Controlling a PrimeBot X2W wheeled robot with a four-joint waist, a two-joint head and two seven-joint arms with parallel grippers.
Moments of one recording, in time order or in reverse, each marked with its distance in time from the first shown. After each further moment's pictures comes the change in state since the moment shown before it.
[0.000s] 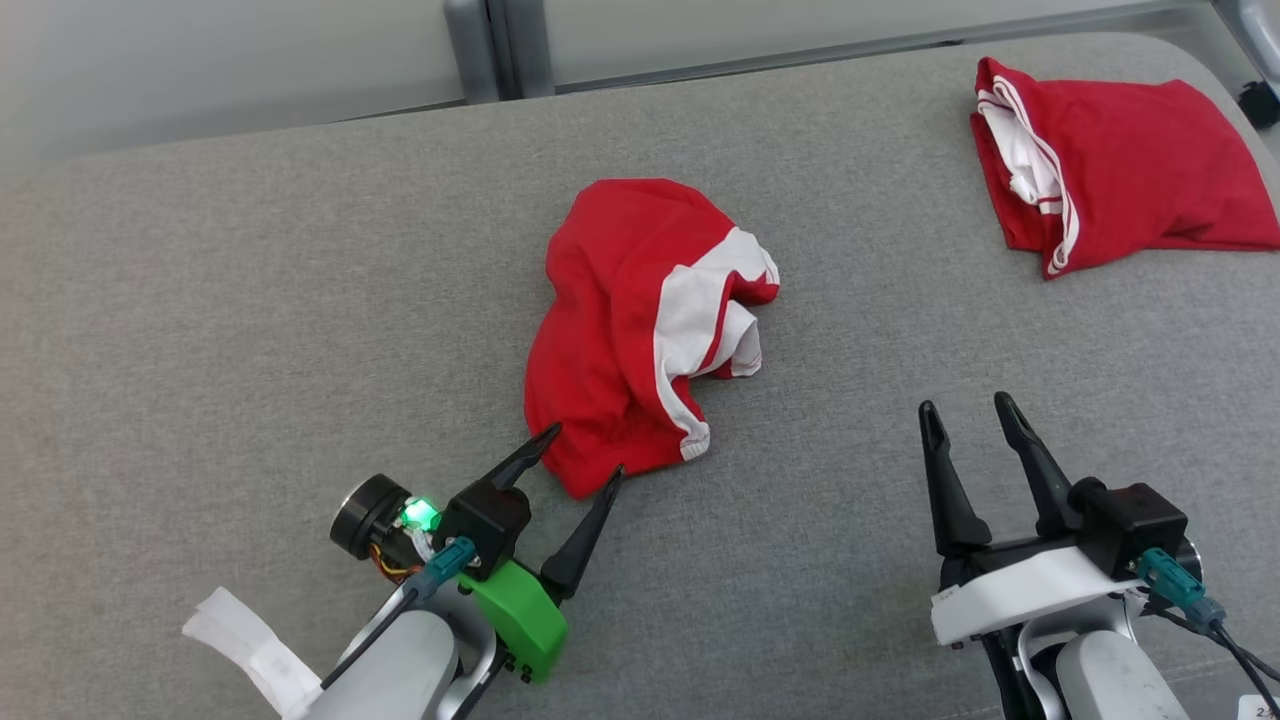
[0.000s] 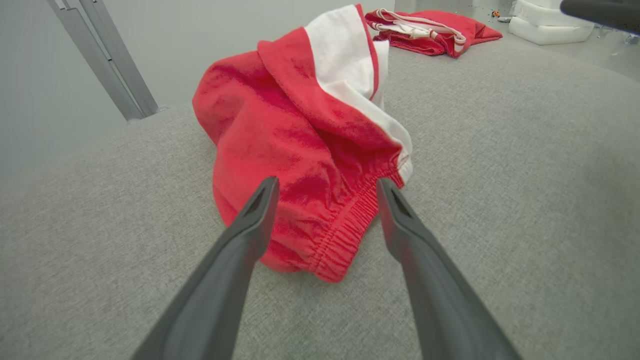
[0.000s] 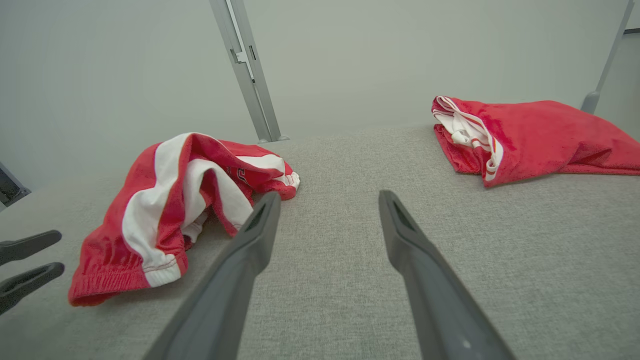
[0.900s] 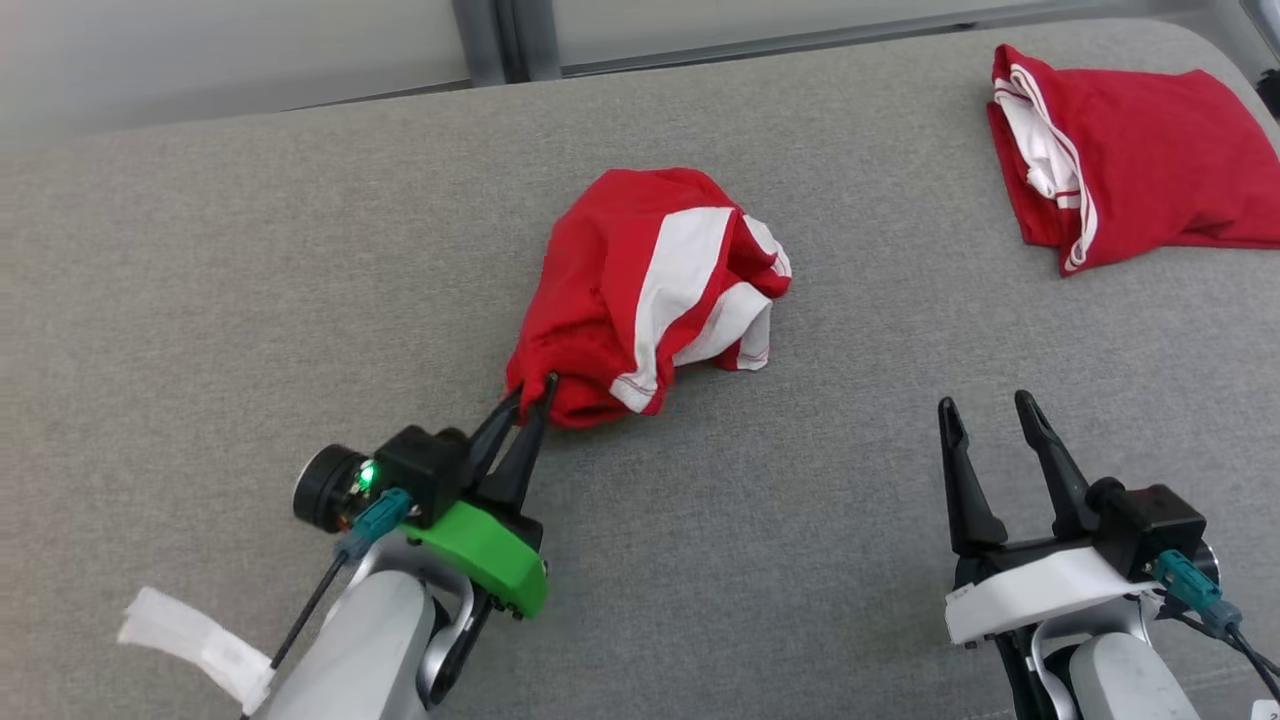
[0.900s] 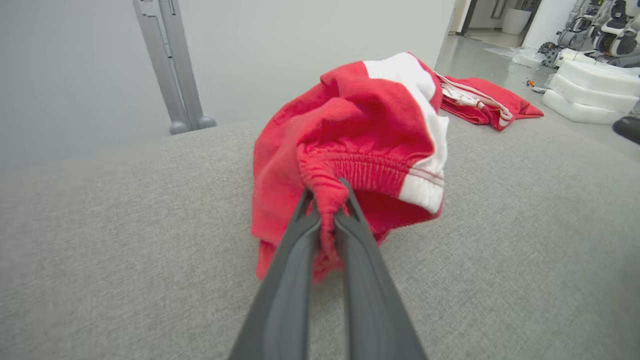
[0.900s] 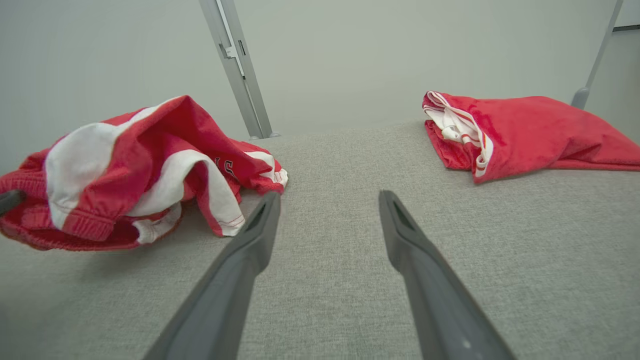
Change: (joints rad) left arm -0.007 -0.057 0.157 -0.032 -0.062 0.000 0.000; right arm 0.002 0.000 -0.032 -0.008 -0.005 0.000 0.000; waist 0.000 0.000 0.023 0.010
